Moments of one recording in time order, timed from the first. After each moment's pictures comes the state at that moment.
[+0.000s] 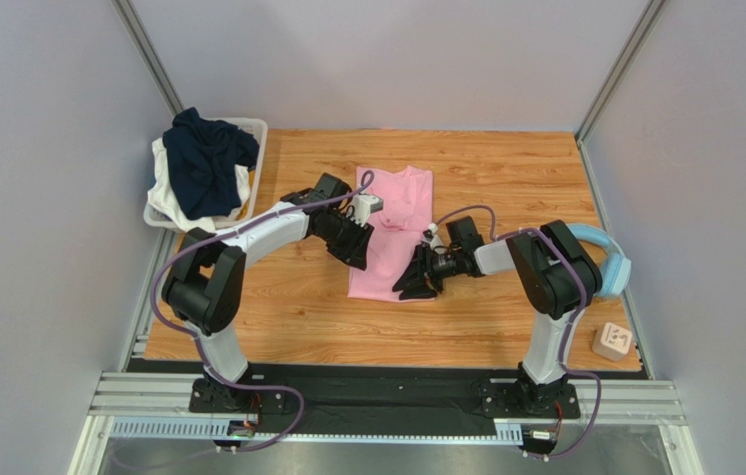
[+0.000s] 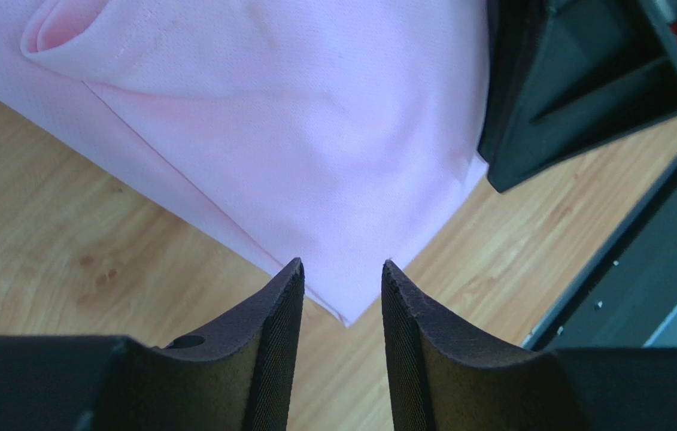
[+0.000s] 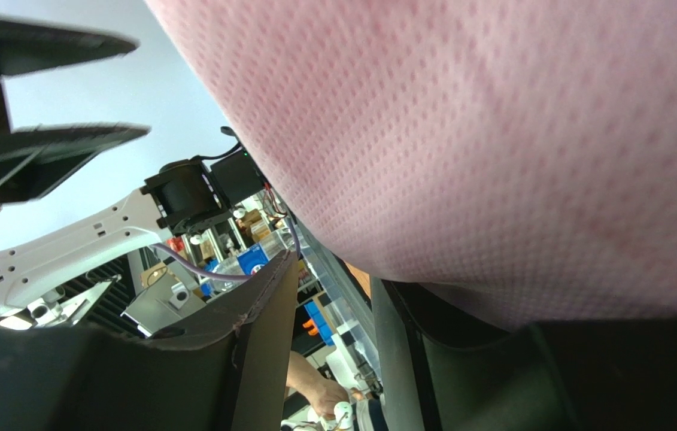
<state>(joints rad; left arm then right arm) -0.52 1.78 1.23 -0.57 0.49 0.11 0.38 1.91 0.79 0.12 -0.99 0.85</state>
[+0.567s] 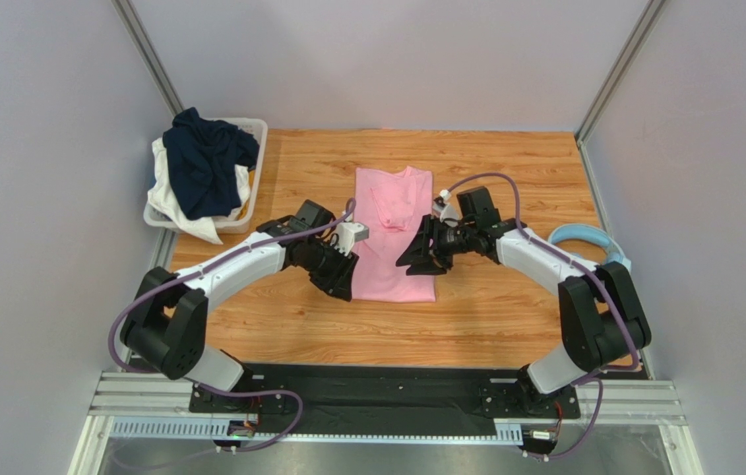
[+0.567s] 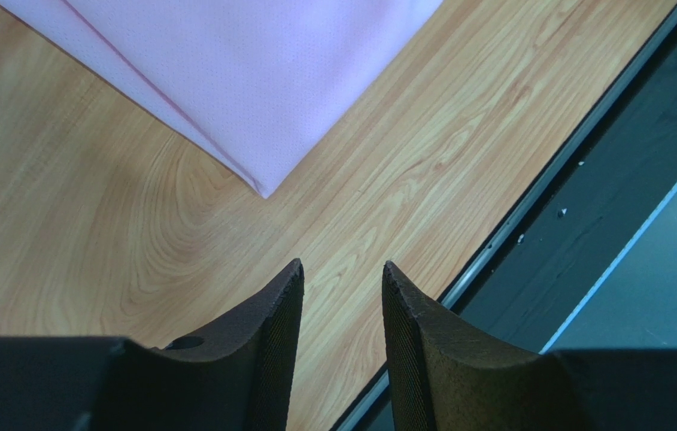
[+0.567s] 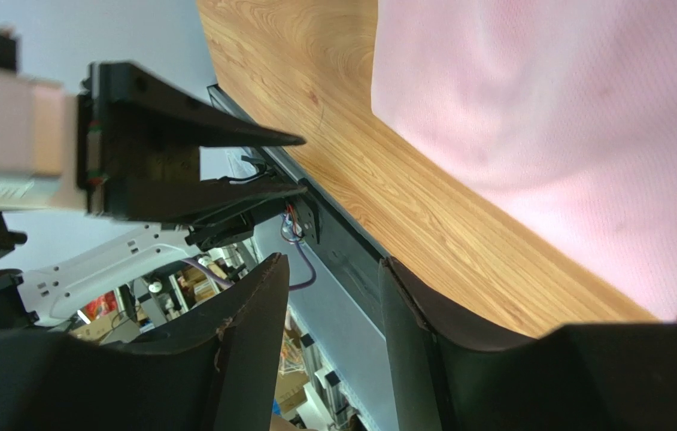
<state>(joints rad) -0.55 1.46 0.95 -0.62 0.51 0.08 0.39 1.56 0.93 -0.26 -0.83 0.80</state>
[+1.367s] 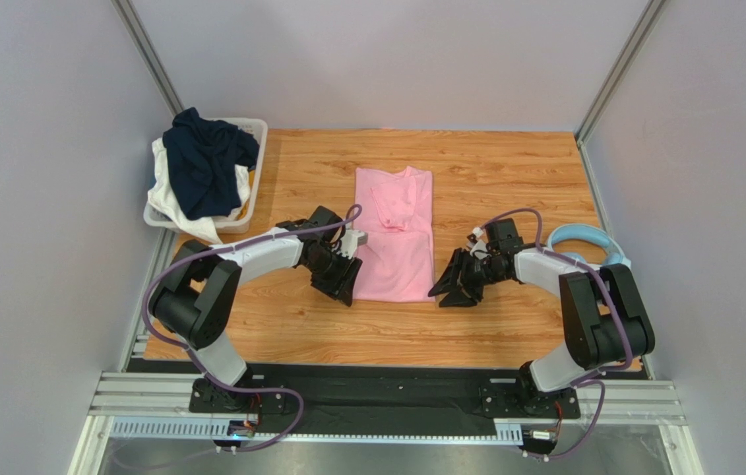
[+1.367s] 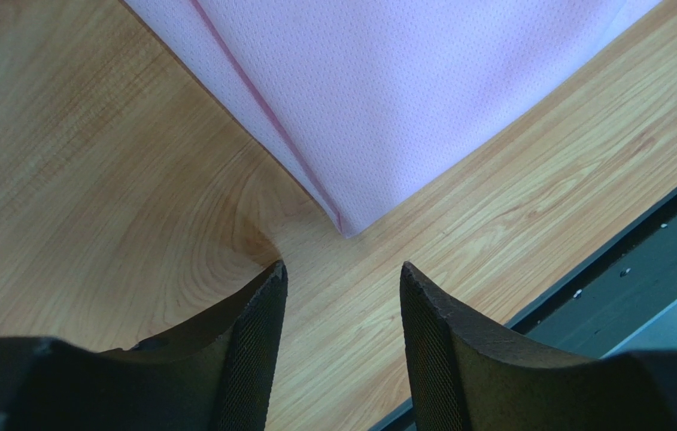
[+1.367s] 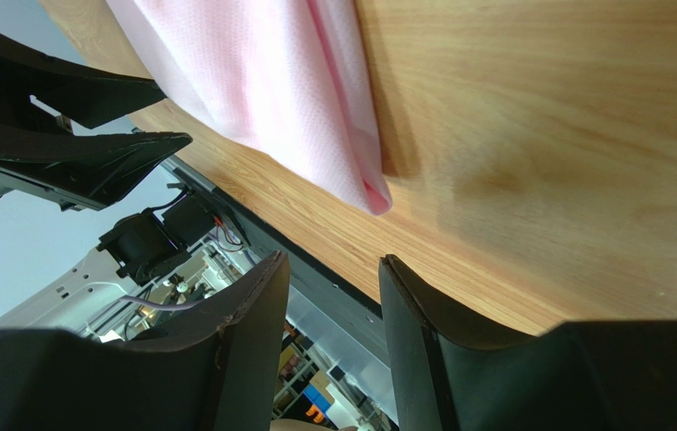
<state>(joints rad) -0.56 1.67 0.96 -0.56 0.39 -0.04 0.21 1.53 0.69 -0.37 -0.76 0.68</state>
